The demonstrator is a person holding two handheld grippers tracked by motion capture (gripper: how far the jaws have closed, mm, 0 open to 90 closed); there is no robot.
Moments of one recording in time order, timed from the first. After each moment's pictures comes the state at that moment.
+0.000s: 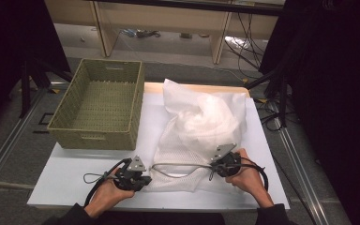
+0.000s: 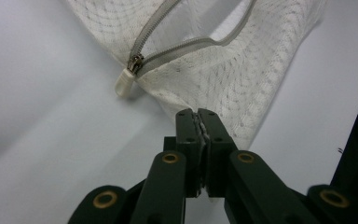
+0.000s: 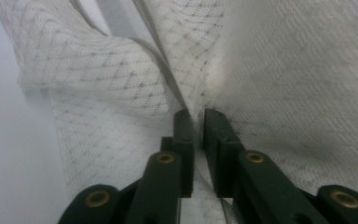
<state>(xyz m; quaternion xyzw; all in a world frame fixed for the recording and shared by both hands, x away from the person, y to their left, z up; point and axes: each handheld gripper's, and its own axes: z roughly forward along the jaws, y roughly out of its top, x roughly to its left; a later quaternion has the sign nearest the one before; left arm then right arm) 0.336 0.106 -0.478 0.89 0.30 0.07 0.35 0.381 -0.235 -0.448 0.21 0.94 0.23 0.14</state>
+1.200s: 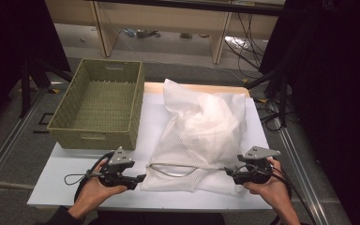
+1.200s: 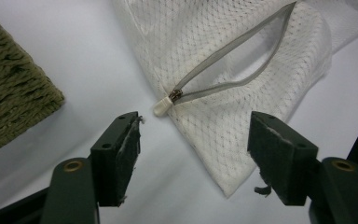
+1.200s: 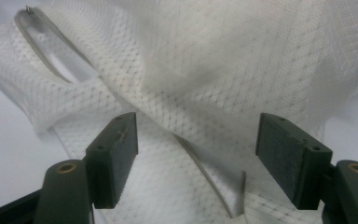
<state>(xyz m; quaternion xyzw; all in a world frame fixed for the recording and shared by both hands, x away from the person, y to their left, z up) 0.329 0.137 -0.451 0.84 0.36 0.11 0.40 0.339 -0.293 -0.420 0.38 0.84 0.34 0.18</state>
